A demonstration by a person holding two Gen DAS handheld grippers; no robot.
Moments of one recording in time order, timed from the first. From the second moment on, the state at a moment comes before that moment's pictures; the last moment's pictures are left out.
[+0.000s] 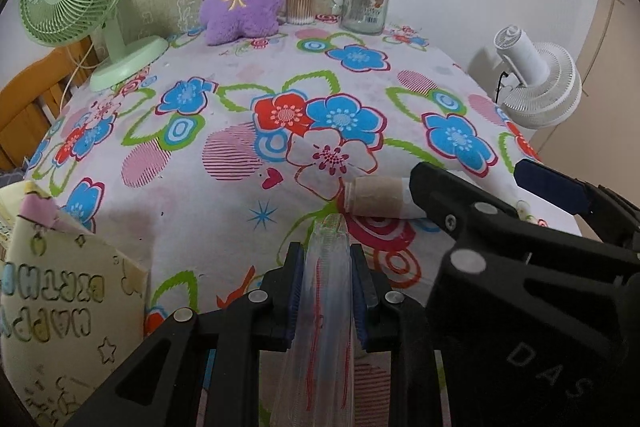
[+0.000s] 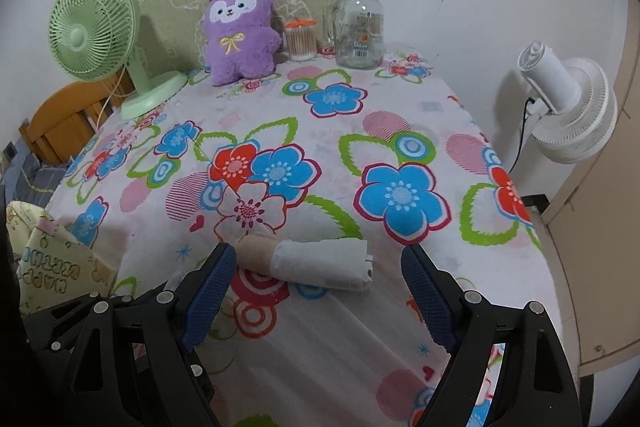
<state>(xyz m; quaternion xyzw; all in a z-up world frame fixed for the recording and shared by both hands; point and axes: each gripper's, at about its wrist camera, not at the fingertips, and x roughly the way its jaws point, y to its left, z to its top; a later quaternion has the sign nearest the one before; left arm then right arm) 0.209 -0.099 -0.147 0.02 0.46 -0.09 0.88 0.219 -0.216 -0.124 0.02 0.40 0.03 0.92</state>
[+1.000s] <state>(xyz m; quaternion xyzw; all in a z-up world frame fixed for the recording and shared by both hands) 0.219 -0.091 -0.154 0.02 0.46 -0.09 0.88 0.247 -0.205 -0.160 0.00 0.44 0.02 0.90</state>
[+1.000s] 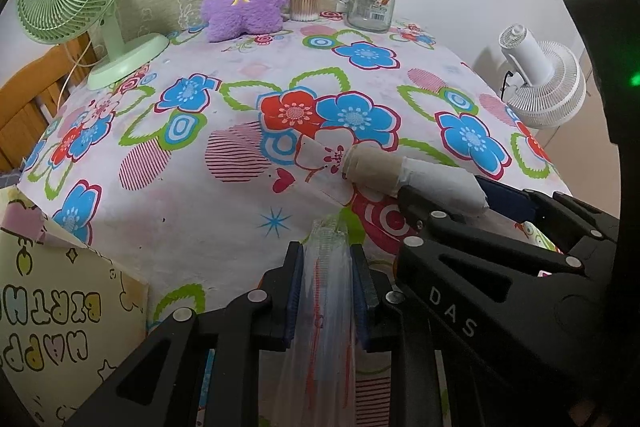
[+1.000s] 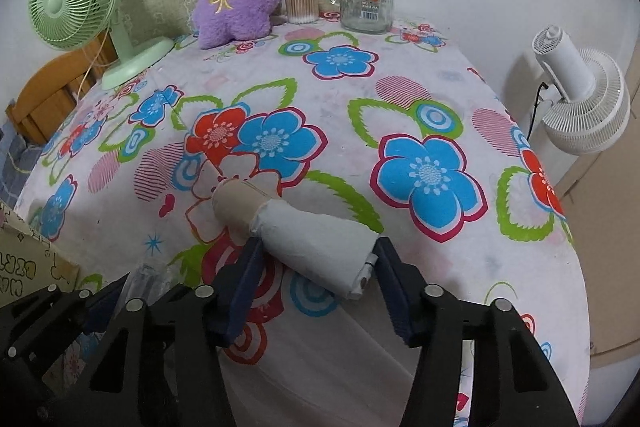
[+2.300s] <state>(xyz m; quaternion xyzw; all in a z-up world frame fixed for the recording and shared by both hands) 0.116 -0.109 -0.071 0.05 0.37 -0.14 0.91 0.115 -0.216 -0.066 0.03 0.35 -0.02 0.94</state>
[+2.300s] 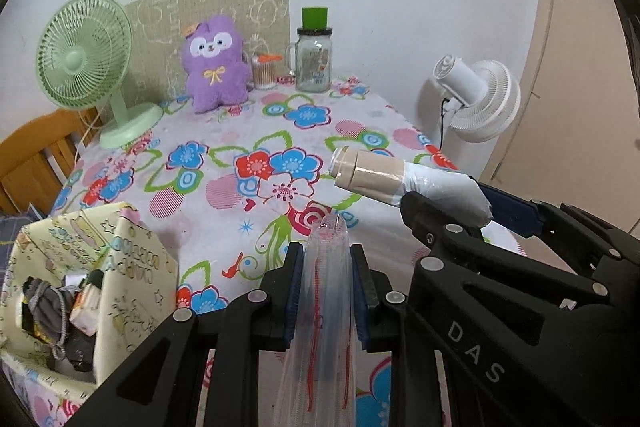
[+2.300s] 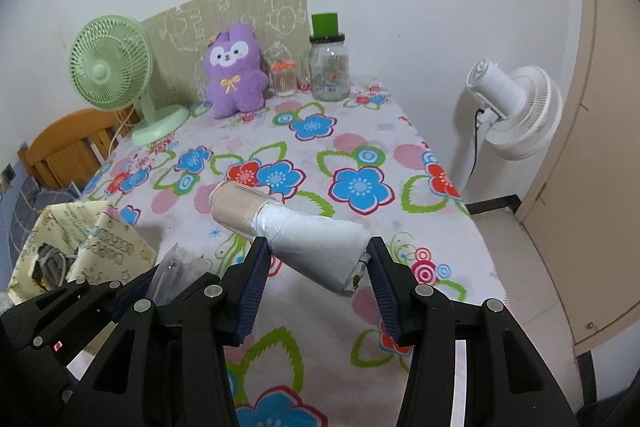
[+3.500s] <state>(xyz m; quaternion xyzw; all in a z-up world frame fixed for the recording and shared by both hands) 0.062 -0.058 -0.024 0.04 0.32 -0.13 0.94 0.055 -0.162 -0.017 0.01 0.29 0.00 0.96</state>
